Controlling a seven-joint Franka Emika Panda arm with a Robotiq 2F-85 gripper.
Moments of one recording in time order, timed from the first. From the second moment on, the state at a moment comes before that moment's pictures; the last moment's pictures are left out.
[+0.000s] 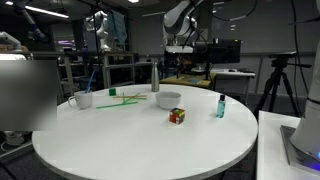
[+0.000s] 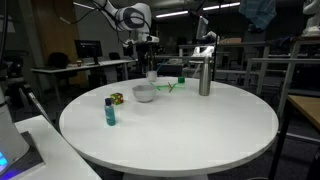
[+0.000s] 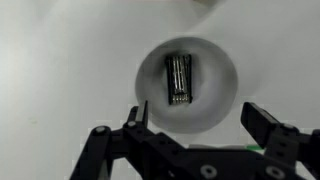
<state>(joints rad) -0.06 0.27 0.00 -1.98 0.06 2.22 0.45</state>
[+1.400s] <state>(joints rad) -0.04 0.36 0.00 -1.99 0.06 2.22 0.41</state>
